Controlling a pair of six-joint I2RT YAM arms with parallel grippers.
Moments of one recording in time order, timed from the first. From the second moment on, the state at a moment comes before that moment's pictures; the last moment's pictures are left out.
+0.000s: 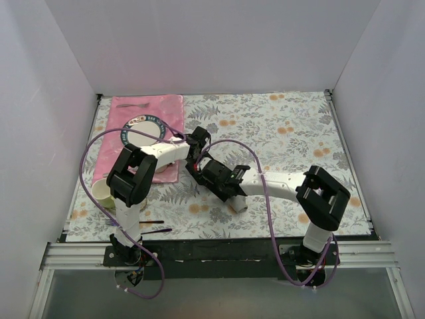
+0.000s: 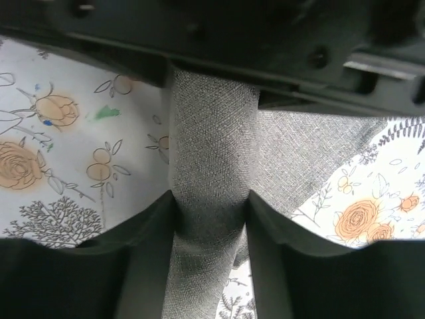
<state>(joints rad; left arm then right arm) -0.59 1.97 1.32 -0.66 0.29 -1.22 1.06 1.73 1.10 -0.49 0.32 0.05</state>
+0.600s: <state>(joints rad) -0.57 1.93 1.42 -0.73 0.20 -1.12 0.64 1.69 0.96 -0.28 -0.41 0.11</state>
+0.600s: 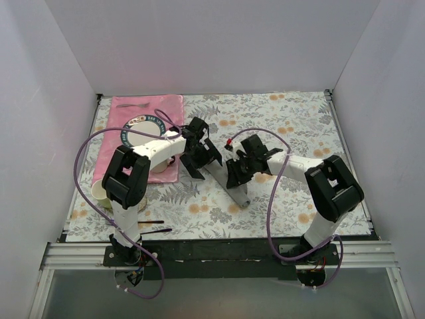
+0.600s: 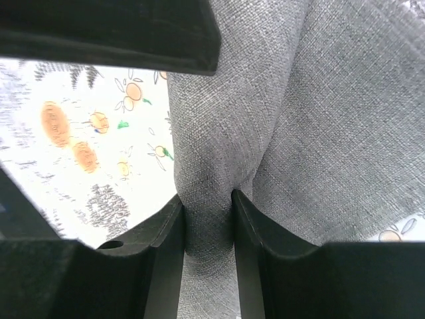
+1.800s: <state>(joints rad) -0.63 2.04 1.44 -0.68 0.24 -1.17 0.50 1.65 0.99 -0.44 -0.55 0.12</state>
